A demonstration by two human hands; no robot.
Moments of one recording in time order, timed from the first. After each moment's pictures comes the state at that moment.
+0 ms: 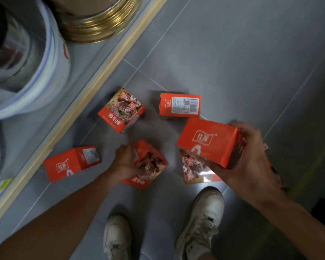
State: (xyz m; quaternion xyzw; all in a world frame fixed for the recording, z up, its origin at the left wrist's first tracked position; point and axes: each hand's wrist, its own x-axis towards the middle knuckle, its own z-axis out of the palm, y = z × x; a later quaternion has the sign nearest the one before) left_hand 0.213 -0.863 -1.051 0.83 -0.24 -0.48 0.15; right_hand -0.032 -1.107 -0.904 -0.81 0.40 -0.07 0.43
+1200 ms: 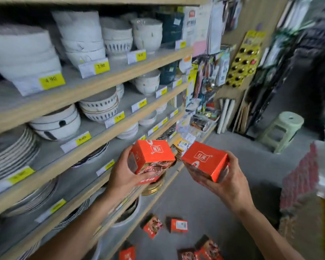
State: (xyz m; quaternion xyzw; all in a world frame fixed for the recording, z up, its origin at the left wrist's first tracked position) left_hand 0.305 -0.827 -0.123 0.75 -0.34 -0.12 0.55; right_hand 0.047 -1.011 -0.076 -0.82 0.35 -0.32 0.34
